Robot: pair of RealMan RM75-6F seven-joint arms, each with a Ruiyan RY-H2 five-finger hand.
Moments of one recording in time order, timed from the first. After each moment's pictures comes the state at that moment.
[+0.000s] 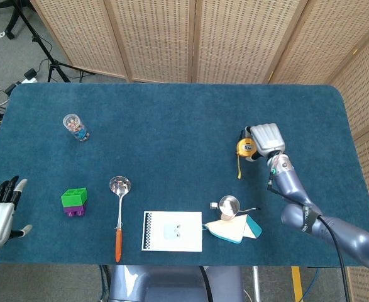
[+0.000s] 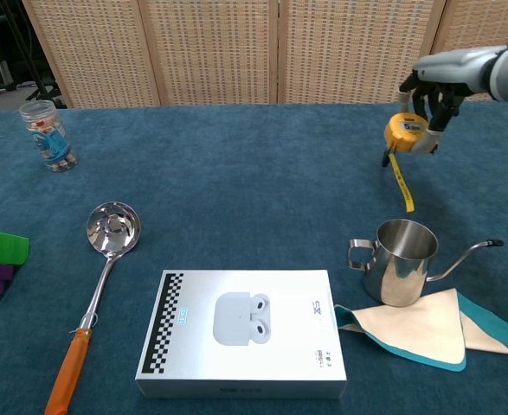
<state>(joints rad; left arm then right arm) -0.12 -1.11 -0.02 -1.77 1.32 1.38 0.34 0.94 -1.42 0.26 -1.22 -0.74 0.73 -0.50</state>
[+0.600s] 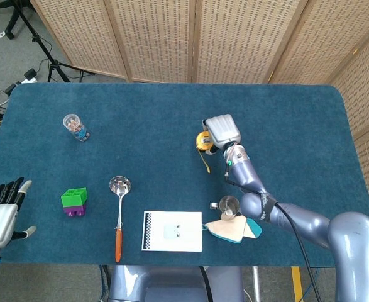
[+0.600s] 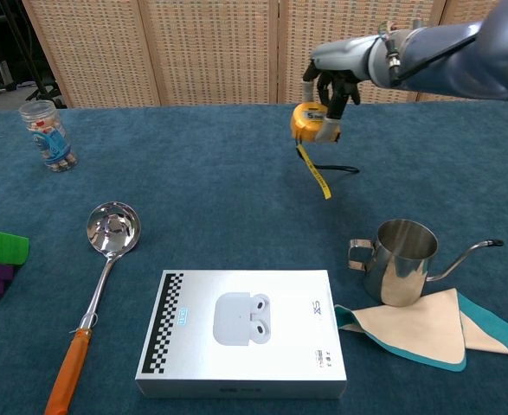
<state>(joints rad) -0.13 -1.10 -0.01 -1.76 1.35 1.36 0.27 1.18 -1.58 0.31 -1.16 -0.52 0.72 -0.67</state>
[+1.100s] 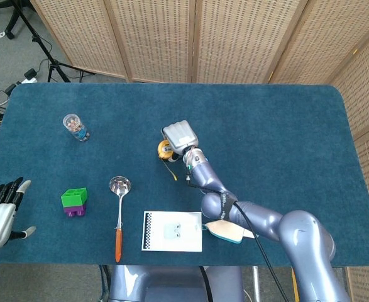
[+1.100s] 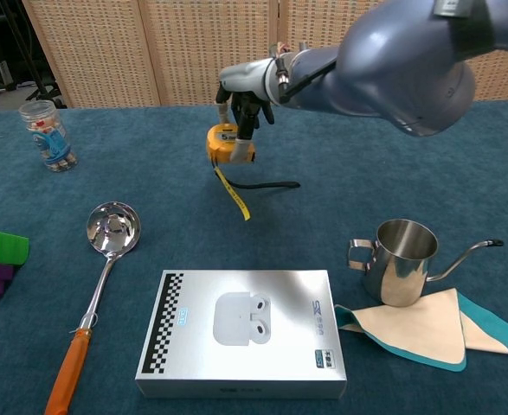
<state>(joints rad) -0.13 -1.07 0.00 -1.76 1.36 1.34 0.20 1.39 -1.79 0.34 -0.95 -0.47 0.62 -0.68</state>
